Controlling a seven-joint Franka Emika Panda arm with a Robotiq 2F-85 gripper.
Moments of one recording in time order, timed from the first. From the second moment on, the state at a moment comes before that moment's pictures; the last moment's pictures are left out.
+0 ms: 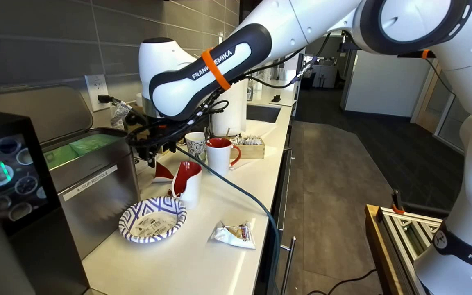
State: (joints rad) arm 0.05 0.69 -0.08 -1.41 -0.17 2.31 0.21
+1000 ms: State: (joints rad) arm 0.06 0.89 -0.14 -1.10 -0.17 2.08 0.34
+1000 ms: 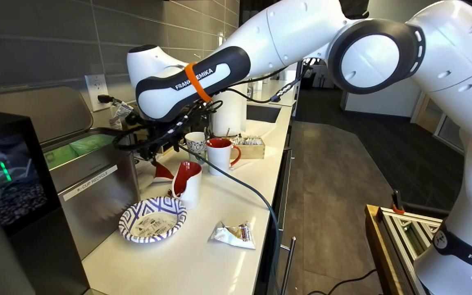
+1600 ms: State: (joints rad) arm 0.02 0.88 -0.06 -1.02 -0.04 1.87 0.23
